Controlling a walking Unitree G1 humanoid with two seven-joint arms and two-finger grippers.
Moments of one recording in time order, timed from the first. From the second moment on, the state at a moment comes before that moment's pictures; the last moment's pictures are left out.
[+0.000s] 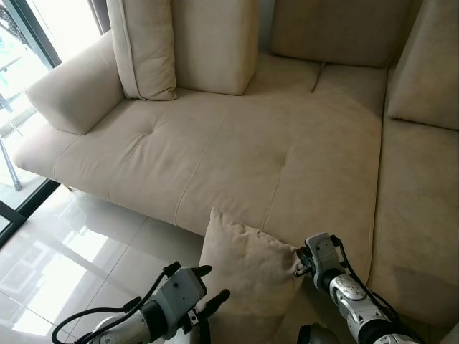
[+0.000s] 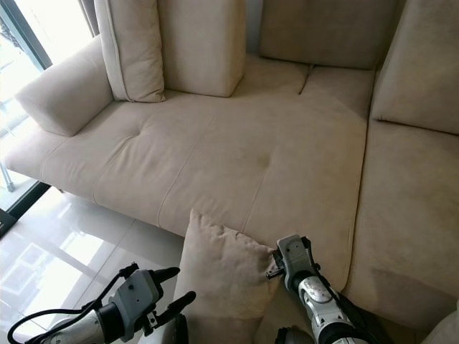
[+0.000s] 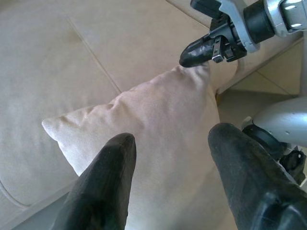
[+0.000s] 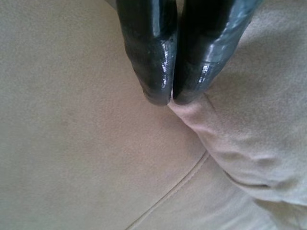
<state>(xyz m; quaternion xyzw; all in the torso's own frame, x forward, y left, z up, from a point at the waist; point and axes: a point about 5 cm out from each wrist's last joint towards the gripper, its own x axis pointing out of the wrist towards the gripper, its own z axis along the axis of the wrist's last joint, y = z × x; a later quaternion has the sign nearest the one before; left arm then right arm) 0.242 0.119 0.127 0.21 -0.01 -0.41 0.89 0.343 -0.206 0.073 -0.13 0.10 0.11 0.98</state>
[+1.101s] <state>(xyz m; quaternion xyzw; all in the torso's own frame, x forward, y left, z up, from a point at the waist) 0.319 0.110 0.140 0.36 -0.08 -0.41 0.84 0.282 -0.152 0.087 -0.43 -0.05 0.44 0.78</state>
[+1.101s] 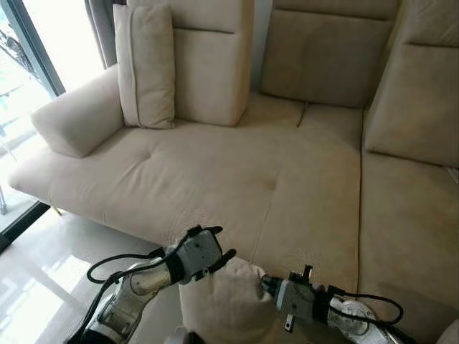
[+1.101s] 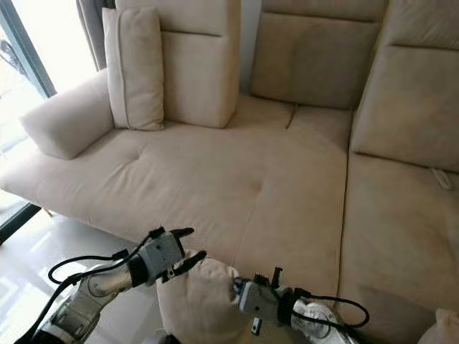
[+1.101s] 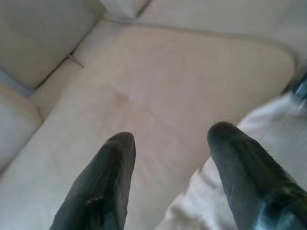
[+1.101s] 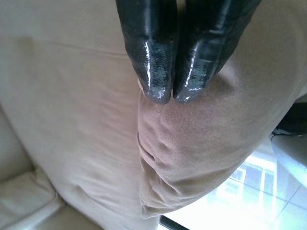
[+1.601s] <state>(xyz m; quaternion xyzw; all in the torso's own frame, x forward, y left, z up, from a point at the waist) 0.348 0.158 0.138 0.53 0.00 -0.42 0.74 0.260 -0.169 0.095 -0.51 -0.07 0.47 0.71</state>
